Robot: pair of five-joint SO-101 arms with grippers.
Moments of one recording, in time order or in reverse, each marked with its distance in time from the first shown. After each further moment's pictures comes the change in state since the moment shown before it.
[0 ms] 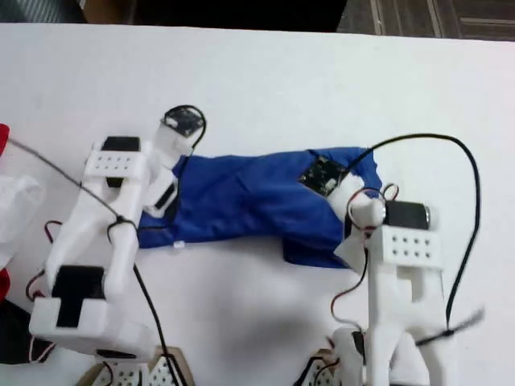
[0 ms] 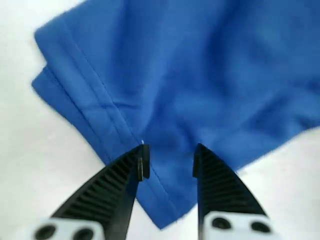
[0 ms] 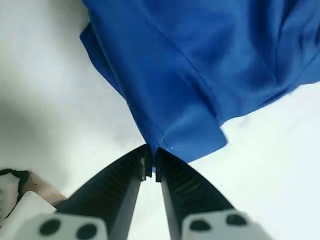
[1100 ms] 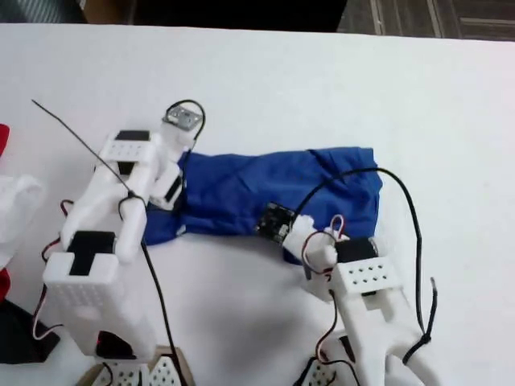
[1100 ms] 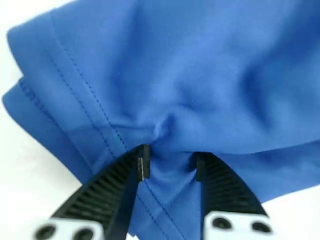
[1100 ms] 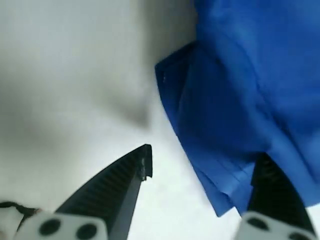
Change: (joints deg) left arm 0.1 17.6 -9.8 -2.5 7.3; right arm -16.4 -1.5 22.2 -19.2 -3.3
